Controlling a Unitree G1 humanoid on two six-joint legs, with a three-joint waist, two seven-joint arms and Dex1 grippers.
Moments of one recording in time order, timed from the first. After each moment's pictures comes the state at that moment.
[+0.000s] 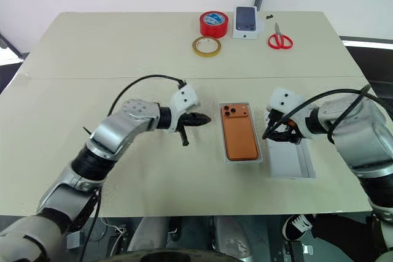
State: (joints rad) left arm -0.65 0.41 -0.39 -0.16 -0.21 0.67 -0.84; right arm -0.46 -1.03 0.09 -0.37 0.06 1.20 1.13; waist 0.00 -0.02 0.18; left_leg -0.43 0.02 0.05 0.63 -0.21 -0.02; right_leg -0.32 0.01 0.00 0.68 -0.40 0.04
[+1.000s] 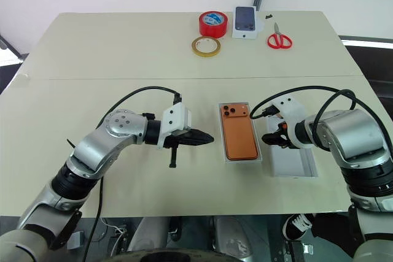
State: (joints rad) left arm -0.54 0.48 -0.40 -0.33 -0.29 0.57 -0.99; right arm -0.52 -0.89 0.05 -0.35 0.42 1.61 0.58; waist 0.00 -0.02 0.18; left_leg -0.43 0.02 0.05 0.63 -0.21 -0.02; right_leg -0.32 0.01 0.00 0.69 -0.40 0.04
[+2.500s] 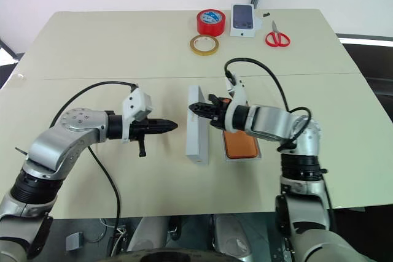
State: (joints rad) left arm -0.44 0.67 -0.19 -0.36 -0.42 0.73 -0.96; right arm -0.59 -0.38 -0.17 0.01 1.97 1.29 -0.62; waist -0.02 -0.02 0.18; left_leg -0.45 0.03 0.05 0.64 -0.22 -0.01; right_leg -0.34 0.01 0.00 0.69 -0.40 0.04
